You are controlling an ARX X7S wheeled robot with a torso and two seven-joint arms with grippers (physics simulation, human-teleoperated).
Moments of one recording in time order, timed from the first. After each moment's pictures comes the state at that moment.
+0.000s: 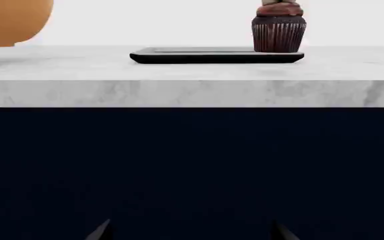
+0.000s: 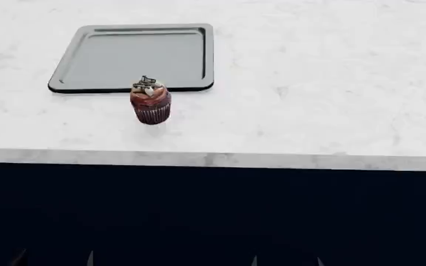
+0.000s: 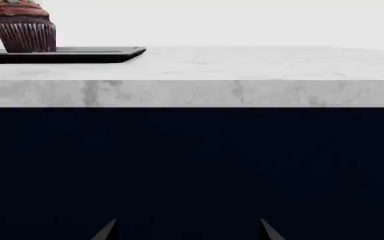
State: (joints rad) left arm 0.00 0.00 0.00 0.00 0.00 0.00 0.00; right arm 0.00 0.00 0.00 0.00 0.00 0.00 0.00
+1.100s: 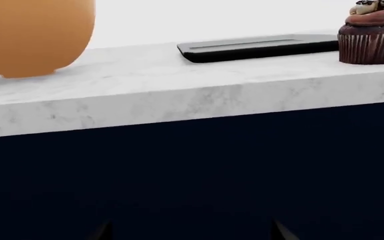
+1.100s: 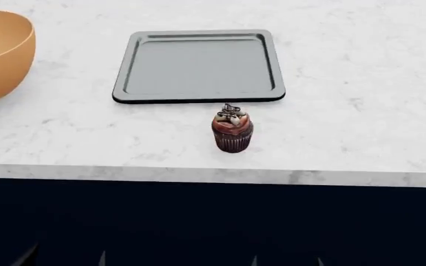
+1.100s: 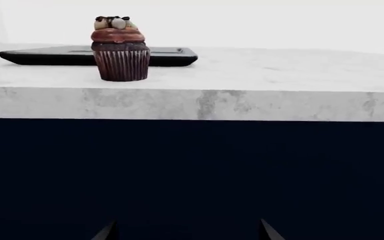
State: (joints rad) left arm -0.01 -0.07 0.11 0.07 0.00 -0.10 -0.06; right arm -0.01 0.06 -0.10 -0.03 0.04 0.02 0.12
